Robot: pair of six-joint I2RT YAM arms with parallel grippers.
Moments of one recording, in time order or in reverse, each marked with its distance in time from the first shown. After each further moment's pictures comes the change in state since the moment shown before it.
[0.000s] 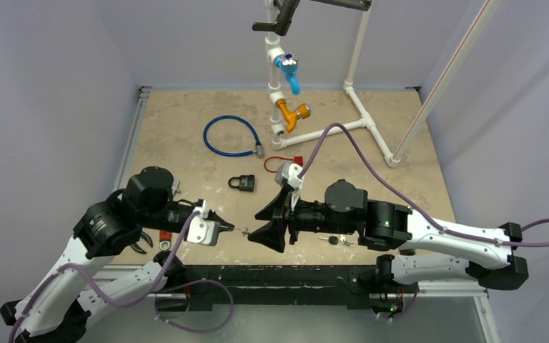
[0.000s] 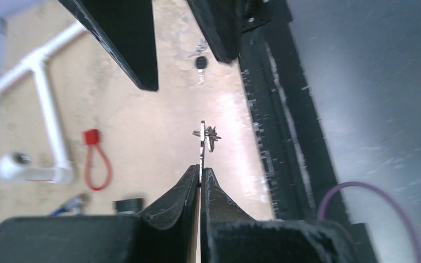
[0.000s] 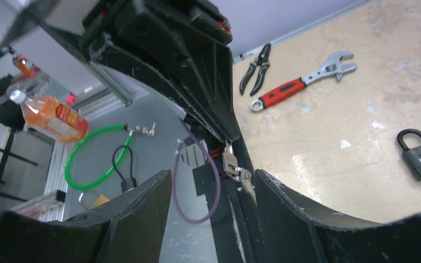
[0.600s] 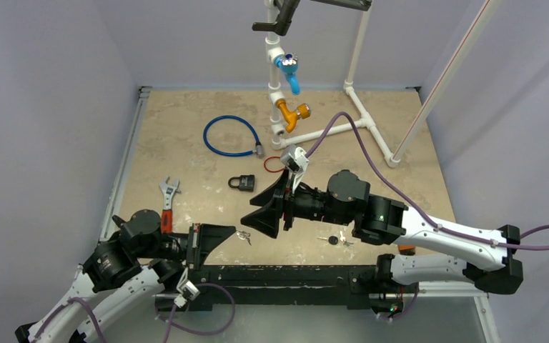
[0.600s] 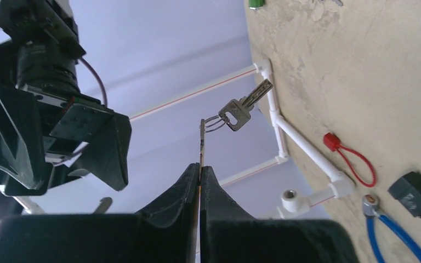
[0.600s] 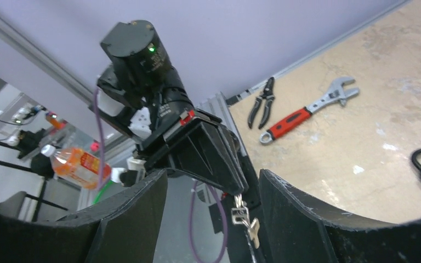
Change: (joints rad) left arm -0.043 -0.484 -0.501 0.271 -0.055 1.338; right arm -0.075 0.004 0.006 0.122 0.009 0.124
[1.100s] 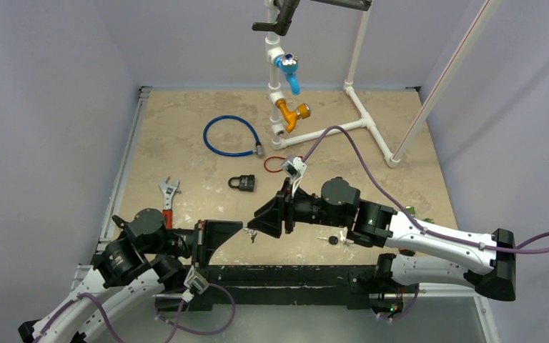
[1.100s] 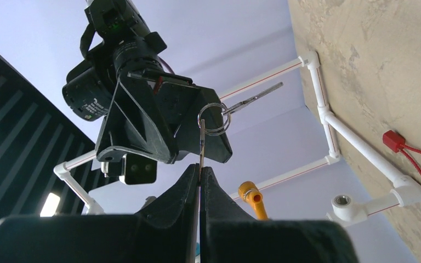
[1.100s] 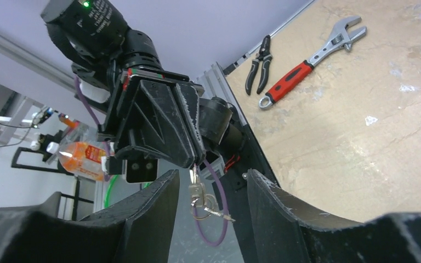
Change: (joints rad) left arm 0.000 0.002 -0.094 0.234 0.057 0.086; right arm -0.076 -0.015 -0.218 0.132 -0.097 0.152
